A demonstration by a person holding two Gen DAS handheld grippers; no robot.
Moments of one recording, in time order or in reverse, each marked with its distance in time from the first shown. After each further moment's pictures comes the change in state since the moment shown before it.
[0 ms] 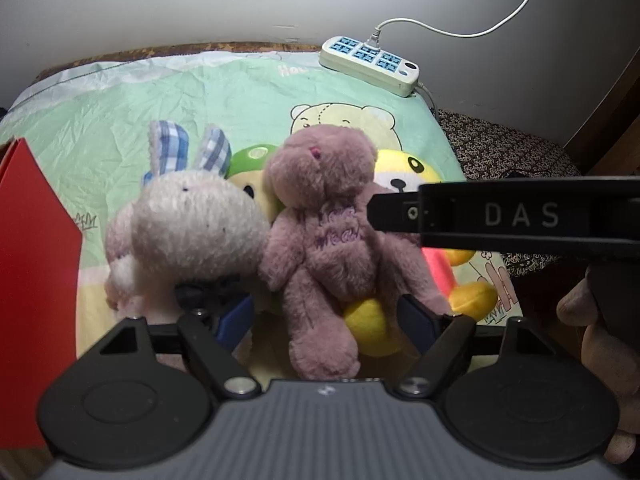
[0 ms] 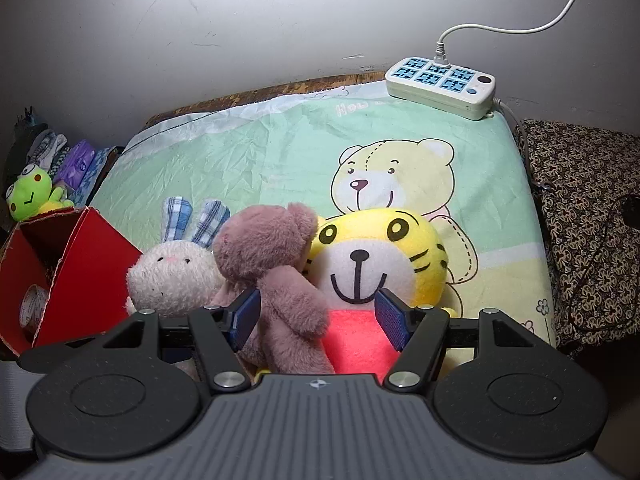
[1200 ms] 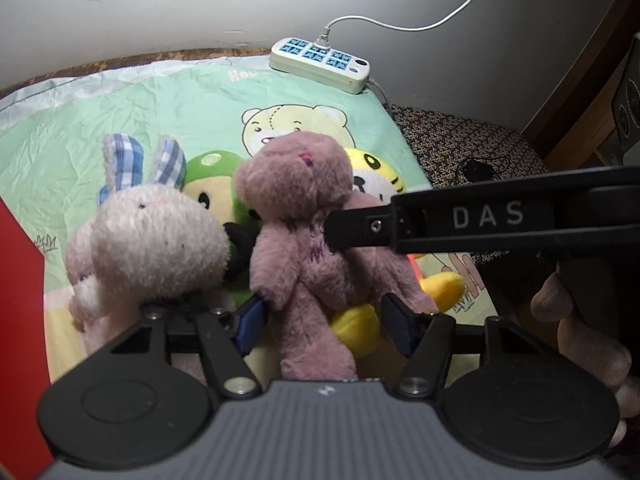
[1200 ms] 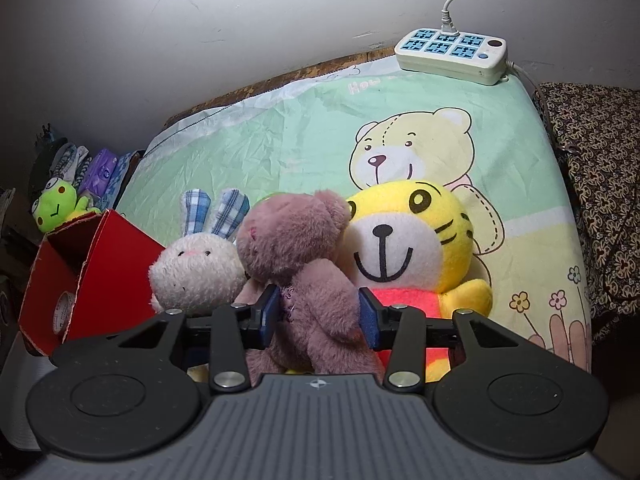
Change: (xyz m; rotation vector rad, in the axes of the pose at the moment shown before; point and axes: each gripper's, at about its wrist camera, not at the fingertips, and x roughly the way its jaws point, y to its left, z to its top) left arm -0.004 -0.011 -0.004 0.110 -0.012 -0.132; right arm -0.004 -0.020 -0.009 0.108 0.035 0.109
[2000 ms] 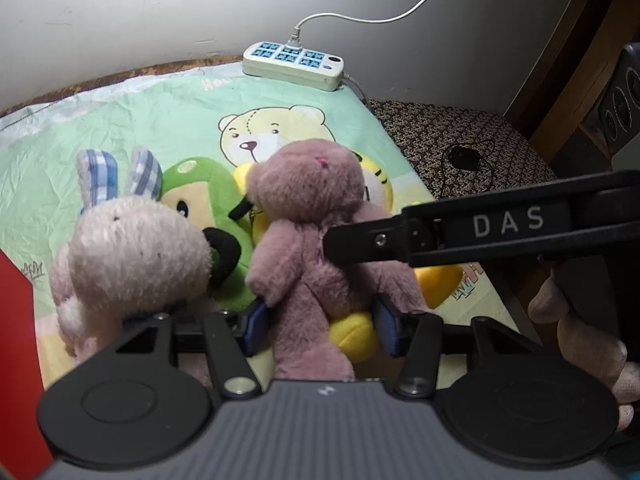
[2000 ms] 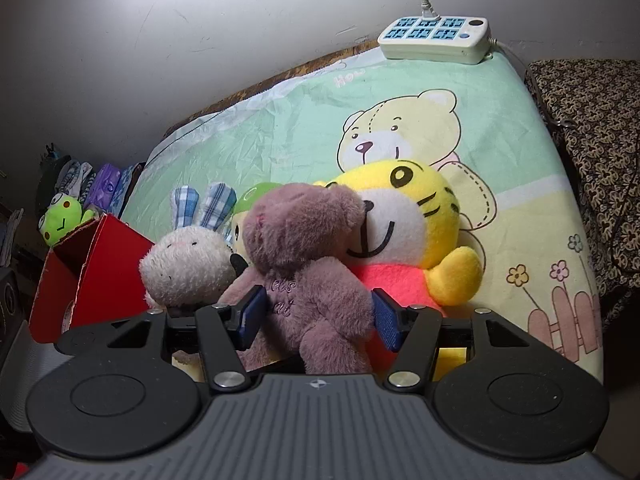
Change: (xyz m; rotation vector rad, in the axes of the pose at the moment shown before) left arm 0.016 0.002 -0.004 0.064 -0.001 0.001; right arm 0.013 -0.020 -0.013 0.065 -0.007 0.059
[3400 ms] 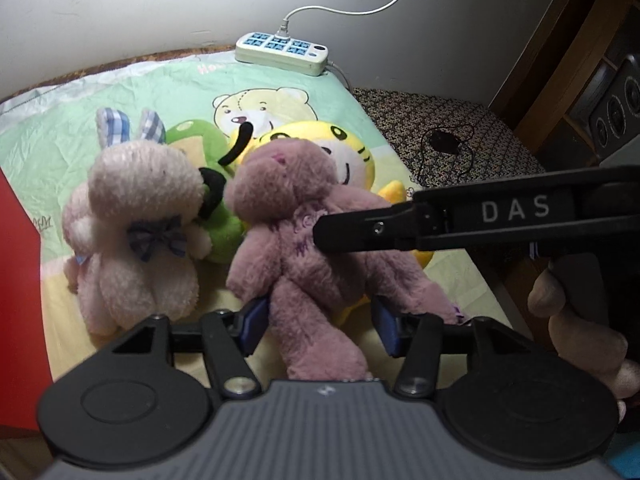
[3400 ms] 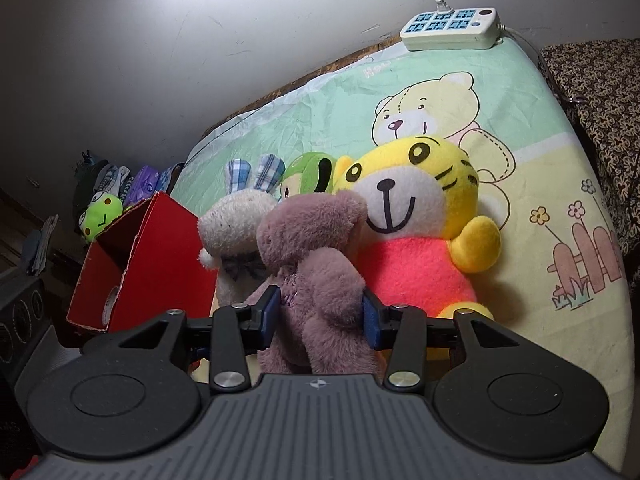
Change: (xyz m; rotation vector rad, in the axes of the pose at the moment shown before) left arm -0.045 -0.011 -0.042 -0.013 -0.006 -0.057; right arm -0.031 0.009 -0.039 0.042 -0.036 0.107
